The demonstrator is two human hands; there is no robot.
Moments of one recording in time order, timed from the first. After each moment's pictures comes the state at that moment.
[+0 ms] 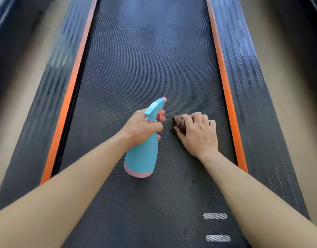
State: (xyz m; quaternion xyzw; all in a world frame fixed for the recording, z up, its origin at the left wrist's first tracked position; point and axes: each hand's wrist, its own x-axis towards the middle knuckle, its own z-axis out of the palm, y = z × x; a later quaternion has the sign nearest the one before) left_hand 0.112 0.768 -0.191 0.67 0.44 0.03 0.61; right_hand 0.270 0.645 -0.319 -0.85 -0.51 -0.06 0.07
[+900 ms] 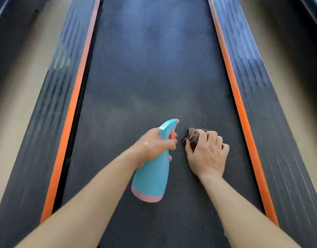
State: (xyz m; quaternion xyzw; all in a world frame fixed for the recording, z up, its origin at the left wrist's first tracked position) left_hand 0.072 0.759 -0.218 0.59 0.43 -0.07 0.68; right_hand 0.194 0.618 -0.320 -0.93 -0.34 -0.05 0.09
